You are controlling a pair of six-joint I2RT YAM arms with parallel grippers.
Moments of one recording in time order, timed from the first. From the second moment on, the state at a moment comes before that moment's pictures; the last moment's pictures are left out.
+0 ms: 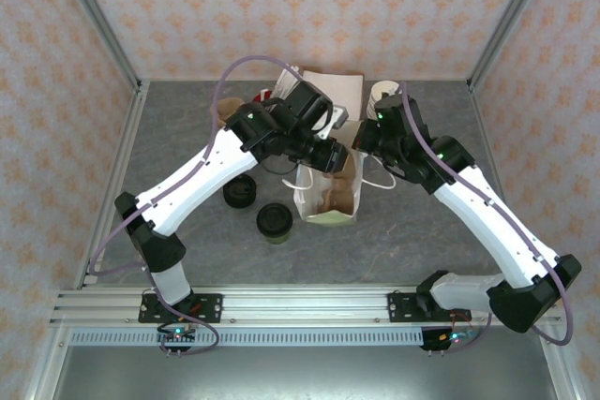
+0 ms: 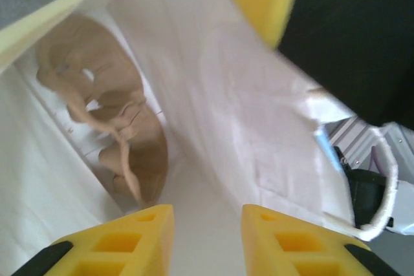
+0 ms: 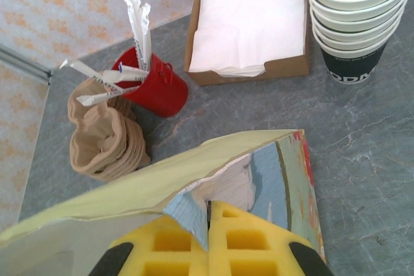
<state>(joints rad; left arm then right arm) -0.81 1.75 1.98 -1.15 0.21 -0.44 0.60 1.23 1.40 -0.82 0.20 0.73</state>
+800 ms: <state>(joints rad) -0.82 1.93 2.06 -1.21 0.11 -0.49 0.60 1.15 1.31 -0.79 0.23 0.86</state>
